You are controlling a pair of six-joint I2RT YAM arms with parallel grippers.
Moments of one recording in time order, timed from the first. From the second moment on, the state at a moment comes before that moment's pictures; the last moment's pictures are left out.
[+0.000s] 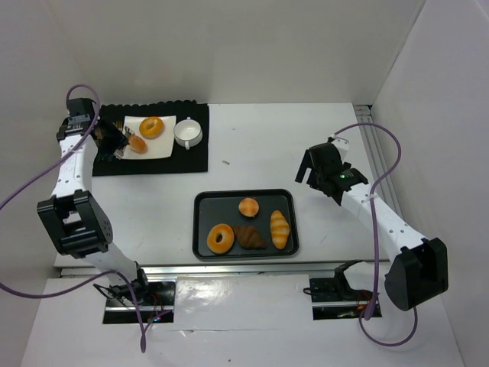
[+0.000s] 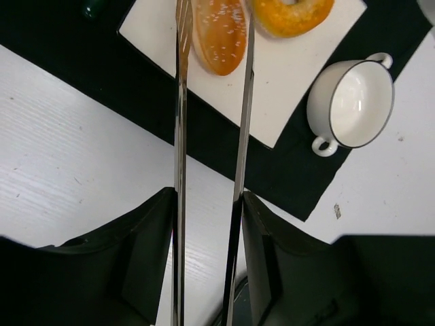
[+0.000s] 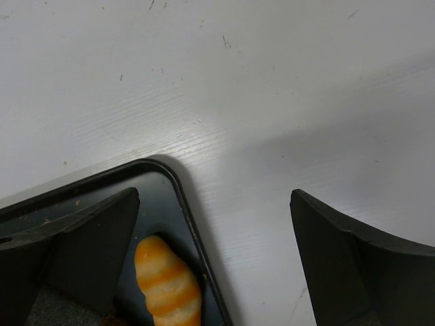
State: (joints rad) left arm 0.32 1.67 1.52 -0.72 0.11 -0.53; right arm 0.36 1.22 0.94 -0.57 0.38 0.59
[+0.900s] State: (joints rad) left arm -0.84 1.31 1.24 -0.87 0.21 -0.50; right arm 0.36 1.14 0.96 -0.60 0.42 0.59
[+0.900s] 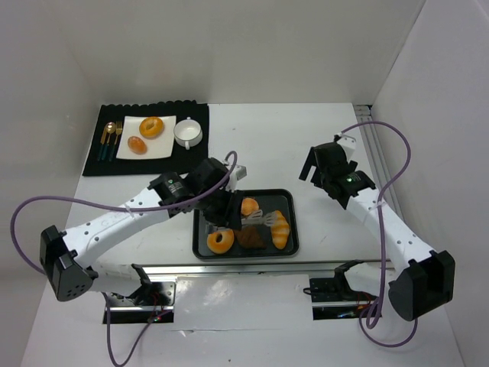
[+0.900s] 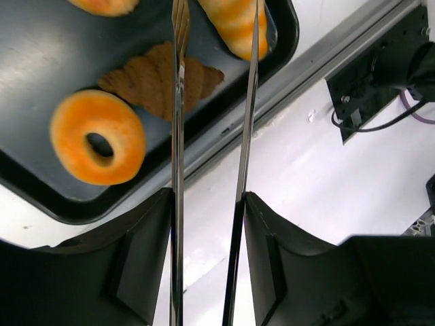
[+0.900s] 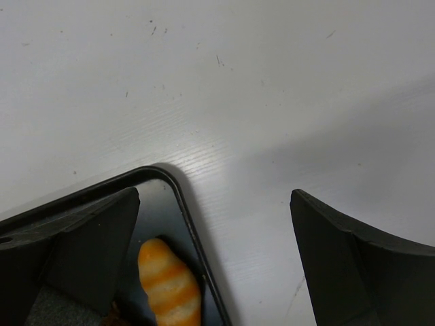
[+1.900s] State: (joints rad) left arm -0.99 1.53 1.23 -0.77 0.15 -0.72; right arm 0.36 1.12 0.96 -0.61 0.42 0.59
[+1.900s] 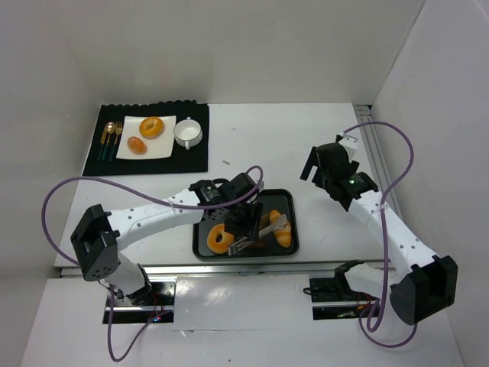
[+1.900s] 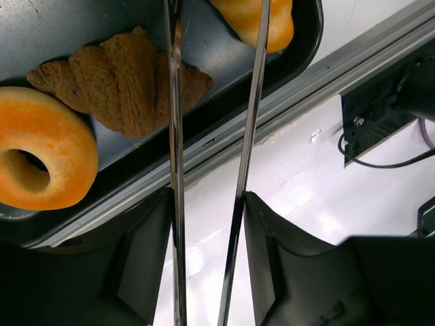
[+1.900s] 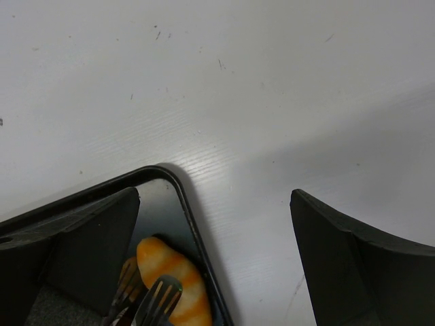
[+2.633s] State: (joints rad) left arm -0.73 1.37 1.35 -0.92 0.10 -0.66; right arm 0.36 1.11 0.96 -0.61 0.41 0.59
